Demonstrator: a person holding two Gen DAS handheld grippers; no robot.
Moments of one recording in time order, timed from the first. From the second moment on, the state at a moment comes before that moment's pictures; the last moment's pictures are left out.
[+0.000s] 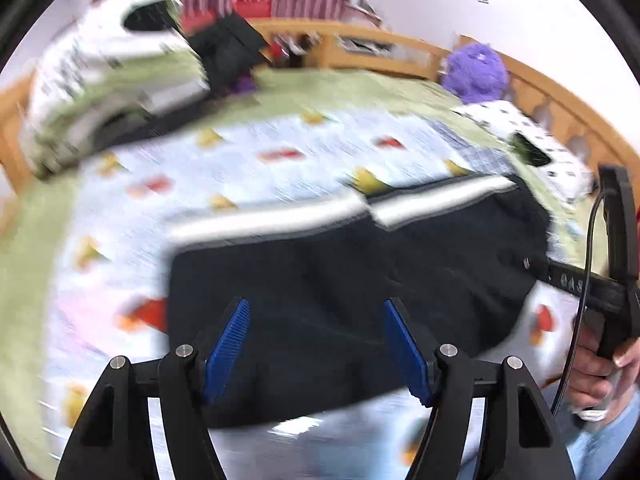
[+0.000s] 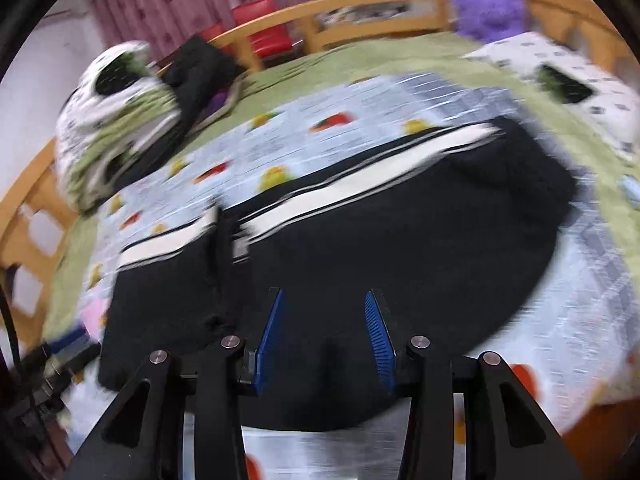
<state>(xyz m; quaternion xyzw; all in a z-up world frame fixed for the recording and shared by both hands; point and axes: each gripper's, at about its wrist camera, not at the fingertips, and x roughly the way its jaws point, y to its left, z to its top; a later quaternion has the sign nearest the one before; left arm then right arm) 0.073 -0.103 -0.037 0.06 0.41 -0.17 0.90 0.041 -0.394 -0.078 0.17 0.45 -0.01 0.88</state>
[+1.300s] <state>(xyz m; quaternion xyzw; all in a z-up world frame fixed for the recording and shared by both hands) 0.109 0.059 -0.063 -0.13 0.42 -0.04 0.90 0.047 -0.345 -0.093 0.16 0.44 0.12 0.87</state>
